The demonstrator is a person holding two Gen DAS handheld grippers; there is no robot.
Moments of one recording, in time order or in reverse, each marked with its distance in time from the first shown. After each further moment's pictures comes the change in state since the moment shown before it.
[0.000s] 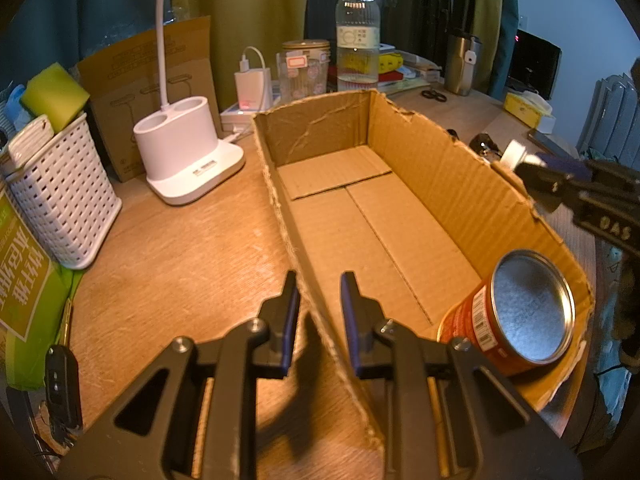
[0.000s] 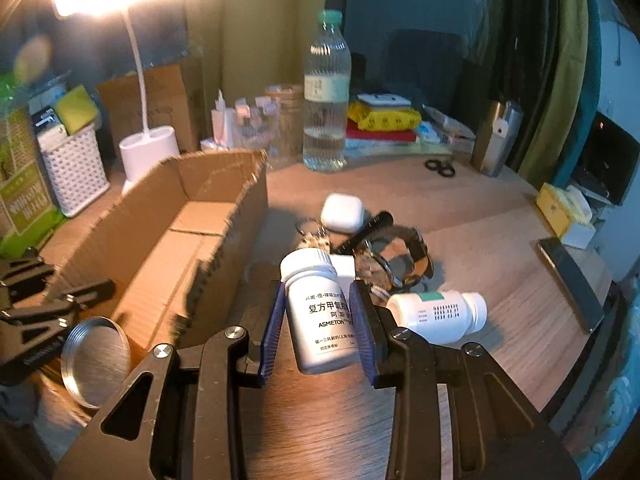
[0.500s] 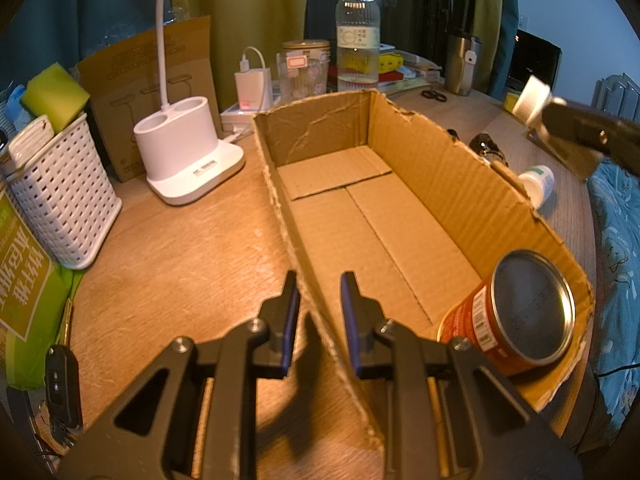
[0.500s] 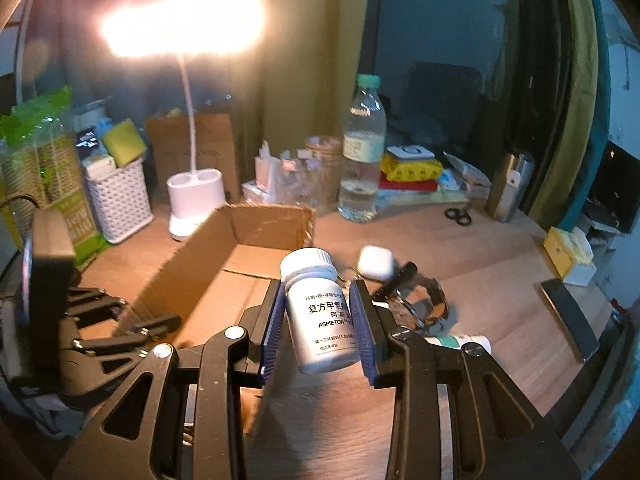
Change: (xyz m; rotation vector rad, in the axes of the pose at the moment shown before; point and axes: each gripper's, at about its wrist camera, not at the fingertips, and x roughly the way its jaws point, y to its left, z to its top) left arm 0.000 0.000 0.000 0.000 0.000 0.000; right arm -0.048 0.030 0.022 -0.046 -0.117 0.069
